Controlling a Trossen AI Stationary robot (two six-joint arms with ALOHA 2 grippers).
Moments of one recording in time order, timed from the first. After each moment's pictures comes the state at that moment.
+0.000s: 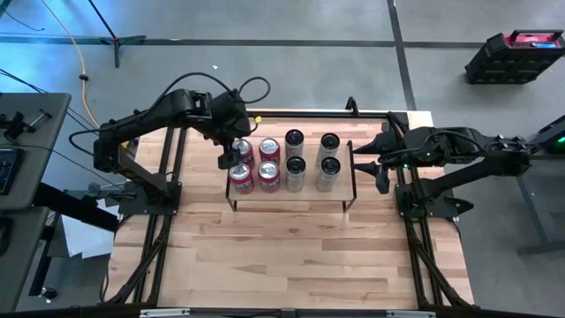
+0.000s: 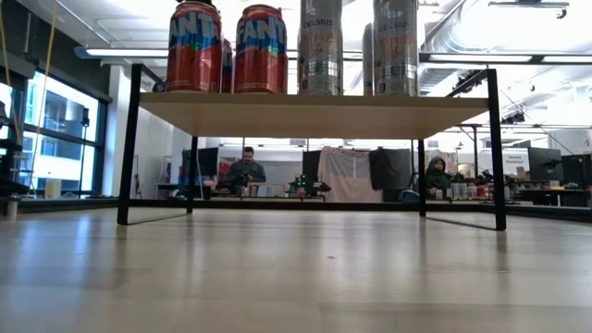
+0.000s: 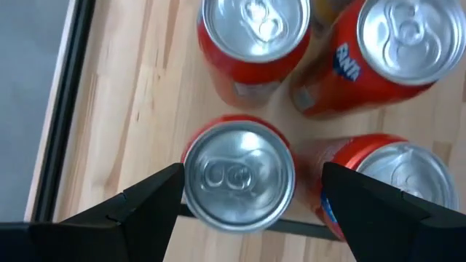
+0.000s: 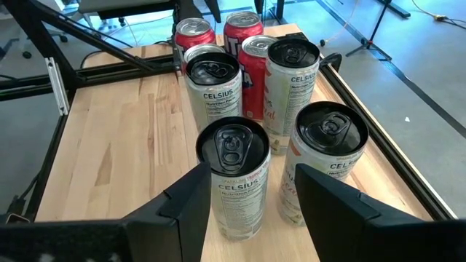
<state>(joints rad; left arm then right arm) 0.28 1.49 1.74 -1.37 0.02 0.12 0.13 0.92 1.26 -0.85 0.27 0.21</state>
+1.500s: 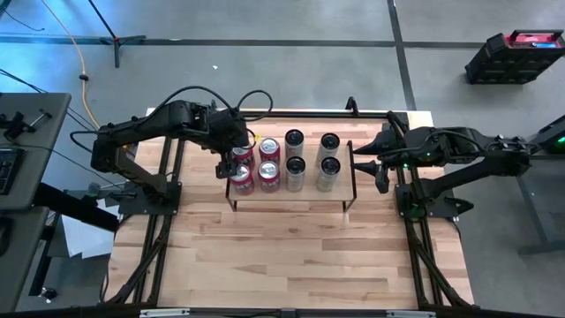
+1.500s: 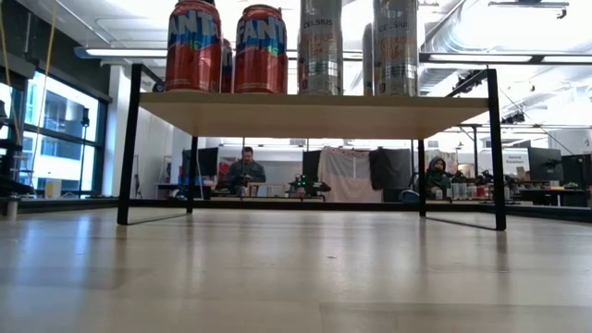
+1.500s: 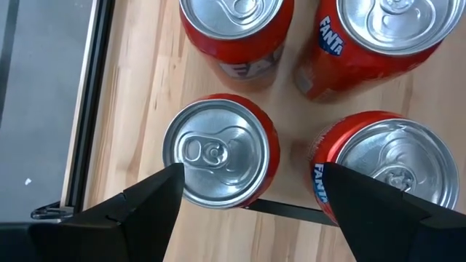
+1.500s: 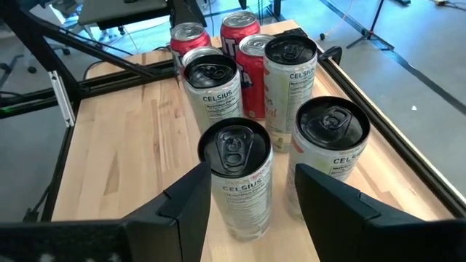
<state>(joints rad) 0.14 1.48 1.73 -1.42 -0.15 0.04 0.13 0.92 1.26 -0.85 0.27 0.27</state>
